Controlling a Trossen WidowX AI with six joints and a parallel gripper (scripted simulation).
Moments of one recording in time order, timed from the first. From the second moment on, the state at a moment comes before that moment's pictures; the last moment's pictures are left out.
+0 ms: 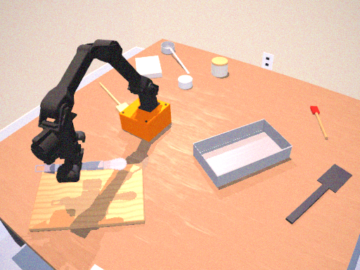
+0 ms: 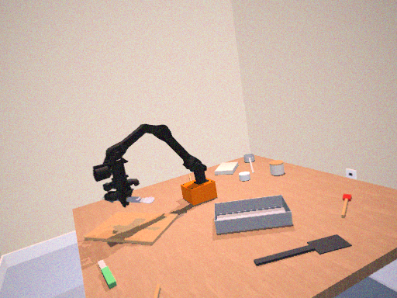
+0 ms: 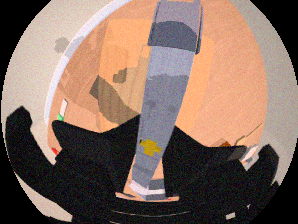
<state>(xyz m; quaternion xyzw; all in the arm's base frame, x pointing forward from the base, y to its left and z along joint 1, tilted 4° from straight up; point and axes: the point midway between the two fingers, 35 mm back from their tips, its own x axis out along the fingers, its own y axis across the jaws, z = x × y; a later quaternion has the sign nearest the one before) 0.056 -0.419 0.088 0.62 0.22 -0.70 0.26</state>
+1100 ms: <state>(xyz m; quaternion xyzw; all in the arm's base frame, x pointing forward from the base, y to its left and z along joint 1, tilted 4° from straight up) 0.055 -0.425 0.054 0.63 0.22 -0.70 0.26</state>
